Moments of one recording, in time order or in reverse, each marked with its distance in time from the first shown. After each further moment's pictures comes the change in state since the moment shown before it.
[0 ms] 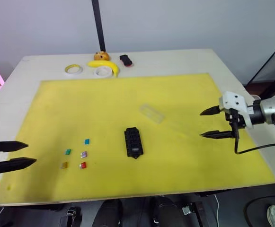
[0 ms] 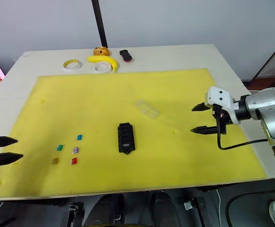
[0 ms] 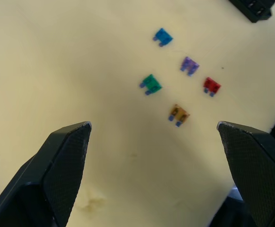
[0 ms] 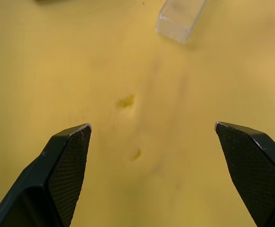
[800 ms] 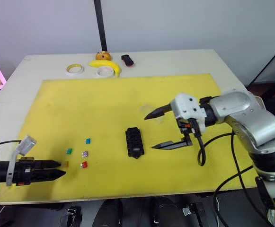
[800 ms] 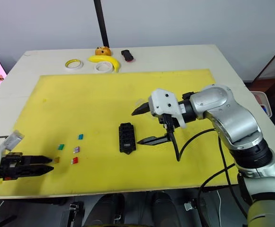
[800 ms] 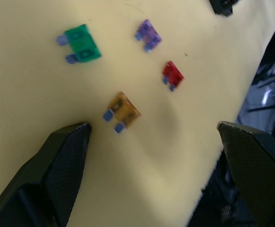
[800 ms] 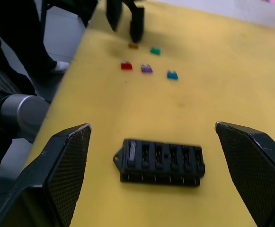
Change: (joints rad) left arm -0.188 -0.112 -0.405 0.054 -0.090 0.220 0.029; right arm -0.171 0.289 0.126 -0.510 0.177 0.270 -0.120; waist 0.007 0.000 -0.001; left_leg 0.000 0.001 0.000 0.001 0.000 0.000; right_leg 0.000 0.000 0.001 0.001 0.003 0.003
